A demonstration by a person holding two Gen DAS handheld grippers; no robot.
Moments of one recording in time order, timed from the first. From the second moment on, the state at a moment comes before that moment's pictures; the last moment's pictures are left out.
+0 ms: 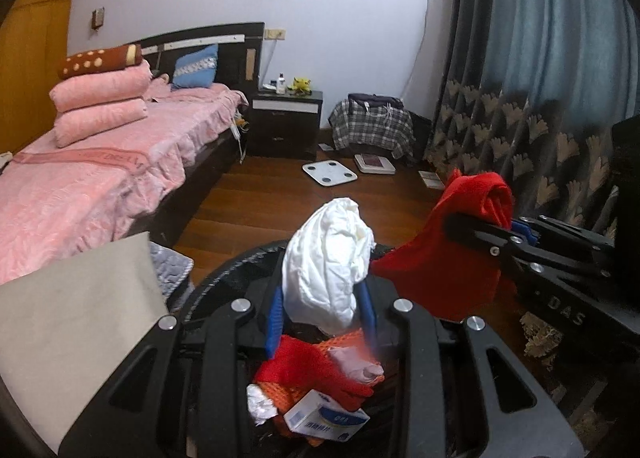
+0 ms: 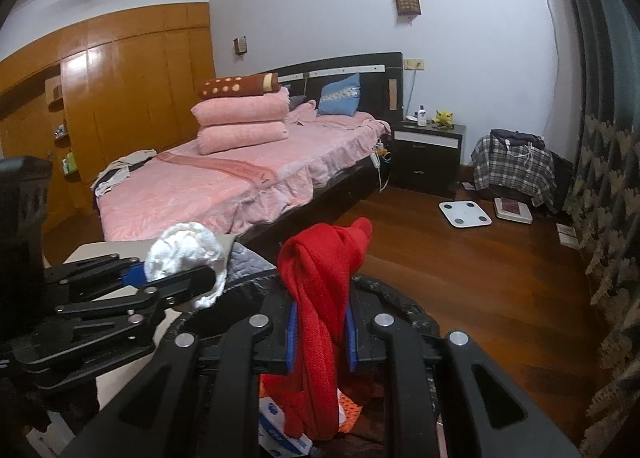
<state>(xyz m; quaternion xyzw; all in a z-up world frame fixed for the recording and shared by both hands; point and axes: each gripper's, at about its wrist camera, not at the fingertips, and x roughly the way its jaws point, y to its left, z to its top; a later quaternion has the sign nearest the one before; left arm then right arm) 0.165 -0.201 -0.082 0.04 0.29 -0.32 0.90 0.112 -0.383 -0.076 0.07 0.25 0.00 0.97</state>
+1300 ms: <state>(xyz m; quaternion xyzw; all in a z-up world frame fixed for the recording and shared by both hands) 0.213 -0.173 -0.104 0.05 0.34 -0.26 0.90 0.138 -0.408 -0.121 0.08 0.30 -0.01 0.95</state>
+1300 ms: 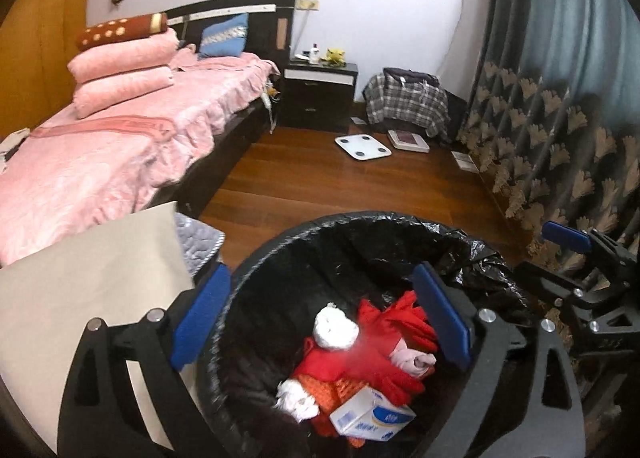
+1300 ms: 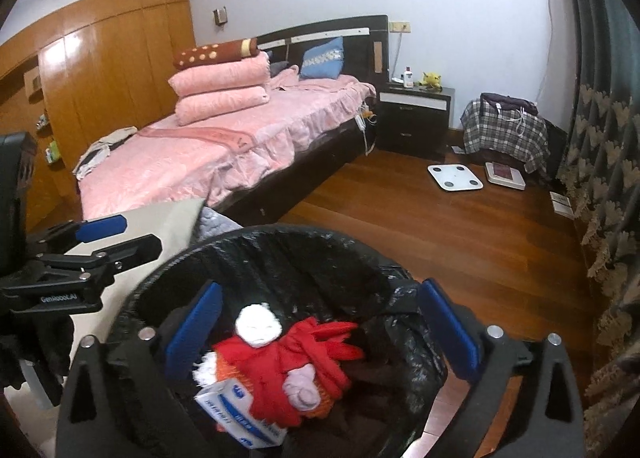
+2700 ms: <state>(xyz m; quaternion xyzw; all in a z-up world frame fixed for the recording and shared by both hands) 0.031 -0.048 0.004 0.01 0.24 -0.17 0.96 0.004 -0.285 -0.005 0.04 0.22 0.04 0.97</state>
